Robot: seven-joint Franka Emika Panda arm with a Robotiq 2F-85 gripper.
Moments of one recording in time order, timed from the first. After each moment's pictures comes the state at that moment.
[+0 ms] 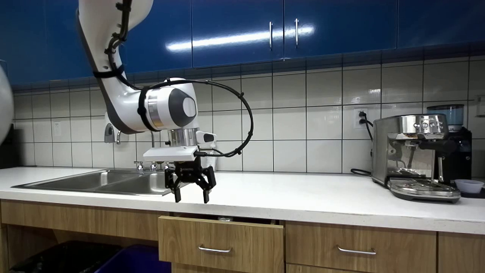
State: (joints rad) arm 0.07 0.05 -0.05 -2.48 -0.11 2.65 0.10
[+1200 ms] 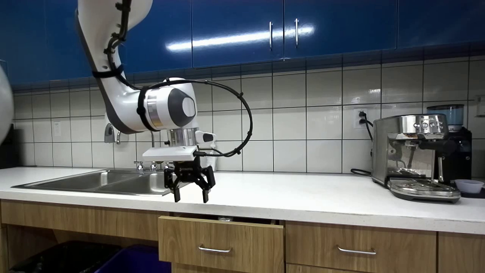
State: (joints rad) arm 0.07 0.05 -0.05 -2.48 -0.11 2.65 0.10
